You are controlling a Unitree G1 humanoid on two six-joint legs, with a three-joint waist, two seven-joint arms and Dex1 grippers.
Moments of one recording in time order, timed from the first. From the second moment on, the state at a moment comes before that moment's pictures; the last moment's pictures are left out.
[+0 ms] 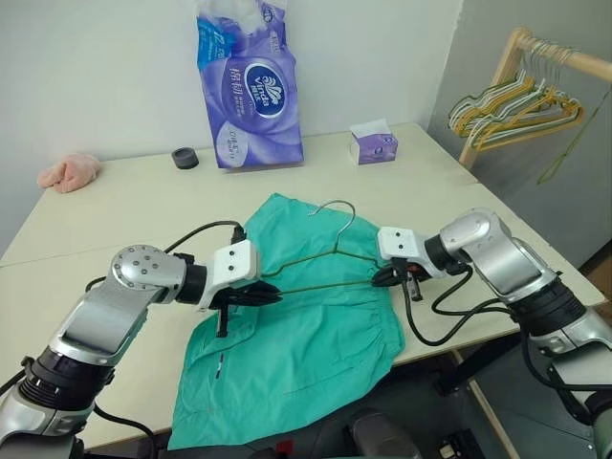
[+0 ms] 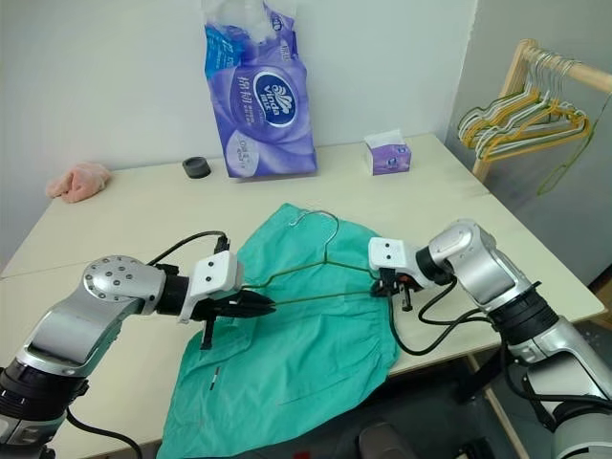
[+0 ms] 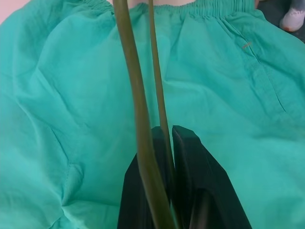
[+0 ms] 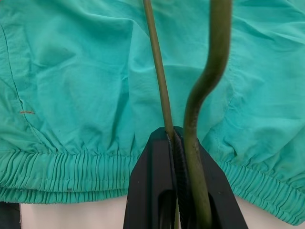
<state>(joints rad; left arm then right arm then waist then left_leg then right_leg) -0.35 0.91 -0.15 -0.28 -0.28 0.47 -1.21 -0.77 -0.68 0.49 0.06 0.00 0.49 1.33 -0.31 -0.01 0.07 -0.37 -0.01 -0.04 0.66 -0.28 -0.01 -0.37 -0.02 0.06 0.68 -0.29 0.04</state>
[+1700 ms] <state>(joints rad) -0.29 0.80 0.03 -0.14 -0.41 0.42 -1.19 0.12 -0.96 -0.28 -0.29 0.60 1.32 1.07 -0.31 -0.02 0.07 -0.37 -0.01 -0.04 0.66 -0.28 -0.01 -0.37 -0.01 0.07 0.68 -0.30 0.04</state>
